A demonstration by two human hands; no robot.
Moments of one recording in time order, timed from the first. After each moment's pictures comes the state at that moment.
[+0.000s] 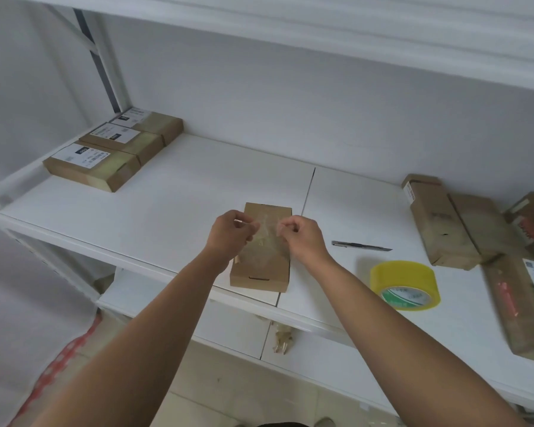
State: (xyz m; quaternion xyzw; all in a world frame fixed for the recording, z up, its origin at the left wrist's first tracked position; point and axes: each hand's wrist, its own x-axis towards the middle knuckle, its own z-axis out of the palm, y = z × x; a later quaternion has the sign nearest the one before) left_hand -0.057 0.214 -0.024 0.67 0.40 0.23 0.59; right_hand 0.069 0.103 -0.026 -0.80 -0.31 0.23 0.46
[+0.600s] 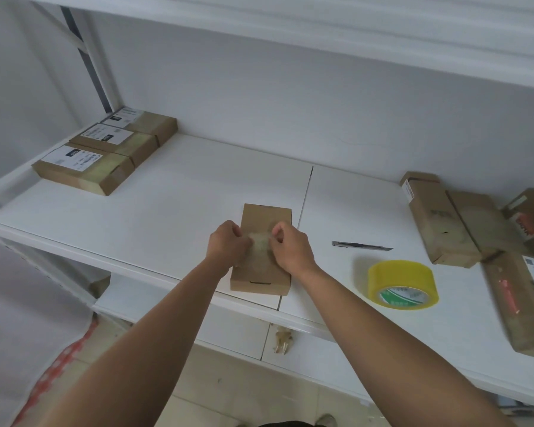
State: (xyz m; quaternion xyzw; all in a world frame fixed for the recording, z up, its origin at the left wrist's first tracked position) left_hand -0.050 0.225 -0.046 0.73 0.49 0.14 0.46; right_hand 0.056 0.118 -0.047 -0.86 -0.35 0.18 0.34
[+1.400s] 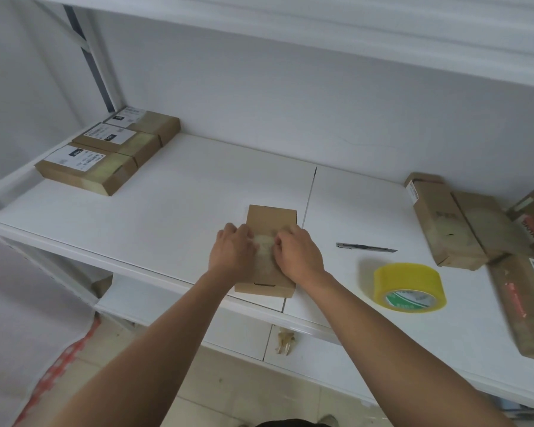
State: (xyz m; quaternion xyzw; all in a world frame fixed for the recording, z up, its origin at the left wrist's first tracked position) left_hand -0.057 0.221 -0.064 0.88 0.38 0.13 0.24; right_hand 0.057 0.113 -0.053 -0.87 -0.47 0.04 0.16
